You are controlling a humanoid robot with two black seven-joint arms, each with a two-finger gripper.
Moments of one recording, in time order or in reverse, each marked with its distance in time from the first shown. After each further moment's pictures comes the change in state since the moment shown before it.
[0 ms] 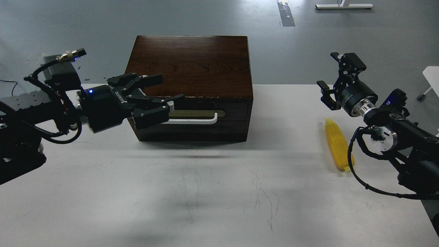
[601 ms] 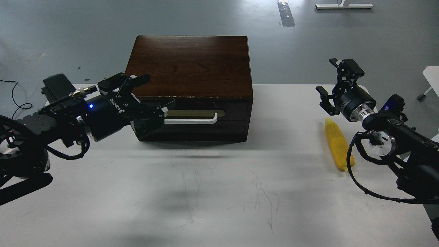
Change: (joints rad) left arm 0.083 0.019 0.063 0.002 0.183 0.130 0.226; right arm -0.028 0.006 0.000 0.001 0.000 0.000 0.001
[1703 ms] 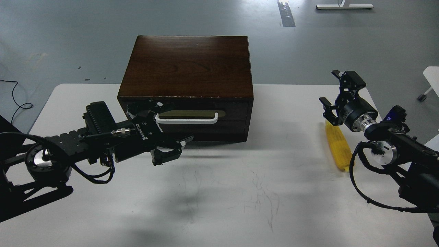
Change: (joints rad) left arm 0.020 -0.164 0.041 0.090 0.241 -0.055 -0.048; right arm -0.039 0.002 0.000 -0.030 0.000 -0.001 0.000
